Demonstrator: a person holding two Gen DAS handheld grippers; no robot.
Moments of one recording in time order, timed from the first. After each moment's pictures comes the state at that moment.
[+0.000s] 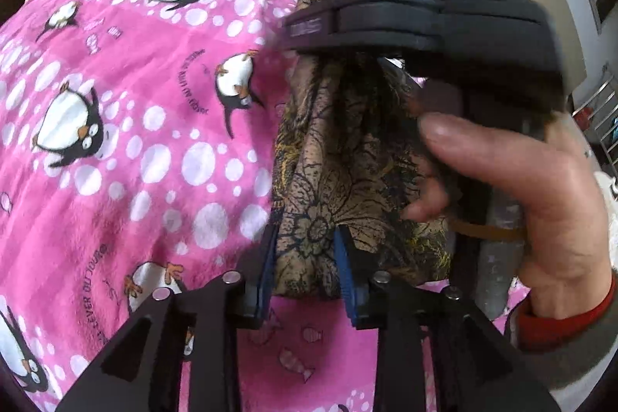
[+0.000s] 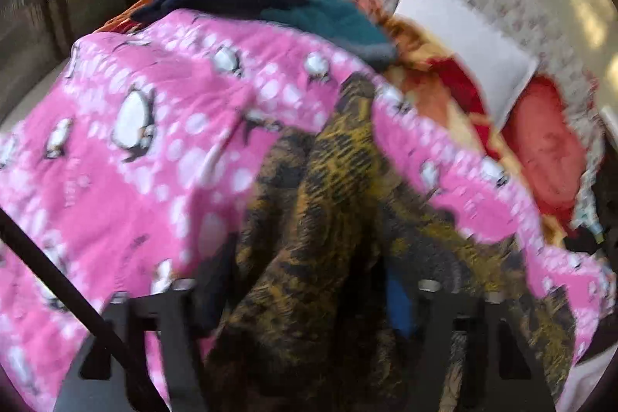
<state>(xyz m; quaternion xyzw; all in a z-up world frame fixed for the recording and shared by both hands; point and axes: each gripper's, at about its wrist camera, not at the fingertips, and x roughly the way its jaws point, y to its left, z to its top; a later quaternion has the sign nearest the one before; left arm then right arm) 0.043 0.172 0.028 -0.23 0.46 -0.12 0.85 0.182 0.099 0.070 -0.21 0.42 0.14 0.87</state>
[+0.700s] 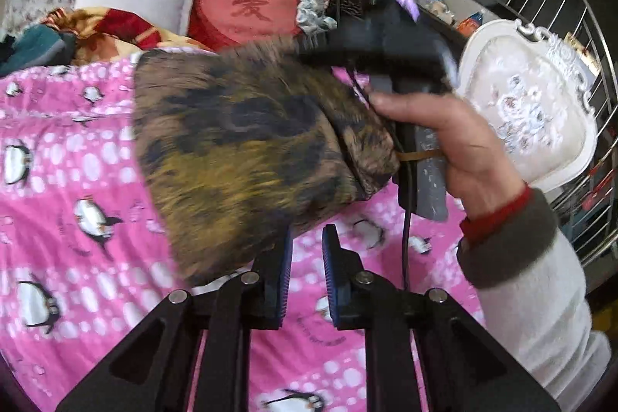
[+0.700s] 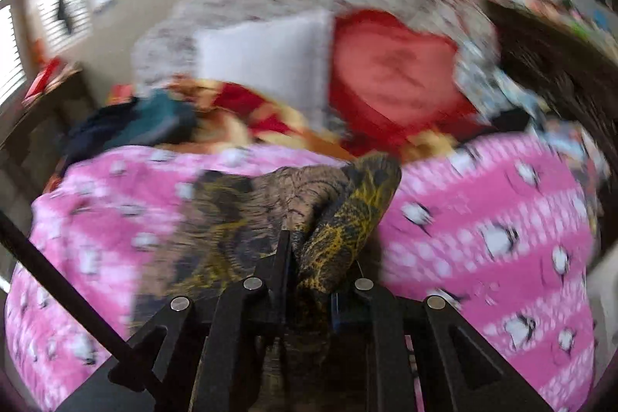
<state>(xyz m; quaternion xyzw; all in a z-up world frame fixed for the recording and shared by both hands) 0.033 -0.091 0.110 -0.05 0.43 -0.34 0.83 0.174 -0.281 0.134 0.04 0.40 0.04 0.92</state>
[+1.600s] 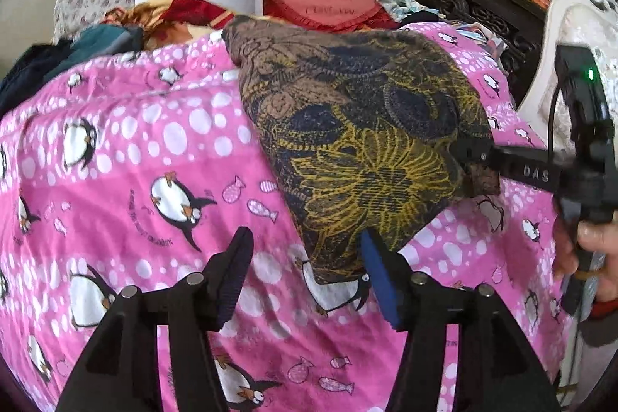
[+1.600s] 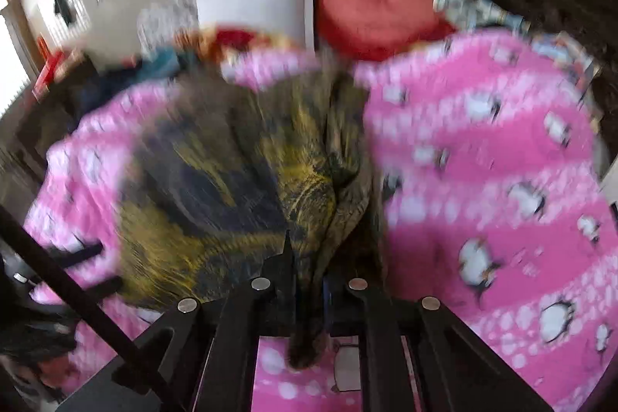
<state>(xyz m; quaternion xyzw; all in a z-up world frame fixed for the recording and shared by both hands) 0.050 -0.062 0.067 0.03 0.45 -0.21 0.87 0.062 -0.300 0.059 0.08 0.46 0.08 0.88</state>
